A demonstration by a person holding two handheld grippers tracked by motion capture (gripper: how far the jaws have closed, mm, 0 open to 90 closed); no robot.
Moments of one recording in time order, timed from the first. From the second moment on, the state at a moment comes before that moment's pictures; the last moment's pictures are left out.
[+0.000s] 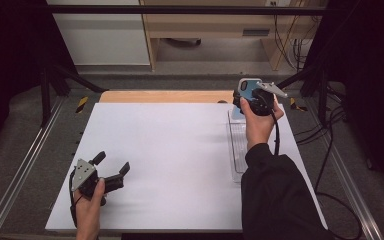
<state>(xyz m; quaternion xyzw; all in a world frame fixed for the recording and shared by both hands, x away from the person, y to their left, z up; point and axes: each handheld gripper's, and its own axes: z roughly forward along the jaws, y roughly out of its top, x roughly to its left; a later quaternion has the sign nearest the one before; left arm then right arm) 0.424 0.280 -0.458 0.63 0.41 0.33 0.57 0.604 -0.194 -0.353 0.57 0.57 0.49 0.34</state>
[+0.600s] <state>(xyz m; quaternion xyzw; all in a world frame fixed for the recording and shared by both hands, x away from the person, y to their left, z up) 0.424 0.281 -0.458 0.63 0.42 0.33 0.57 0.606 -0.190 -0.358 0.57 0.57 0.48 0.34</state>
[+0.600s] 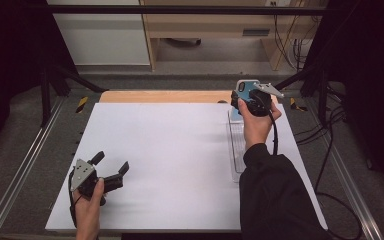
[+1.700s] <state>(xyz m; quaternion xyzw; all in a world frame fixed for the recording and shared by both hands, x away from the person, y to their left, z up) 0.425 0.280 -0.459 0.63 0.42 0.33 0.57 0.633 -0.194 -0.394 0.58 0.56 0.46 0.38</state>
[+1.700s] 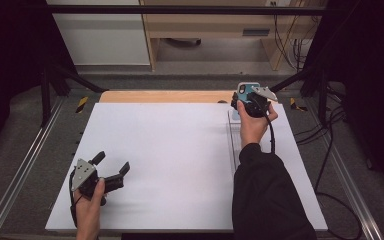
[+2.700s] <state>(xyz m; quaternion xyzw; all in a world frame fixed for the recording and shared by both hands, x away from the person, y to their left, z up) 0.425 0.278 -0.459 0.63 0.41 0.33 0.57 0.640 -0.179 -0.406 0.58 0.57 0.43 0.39</state>
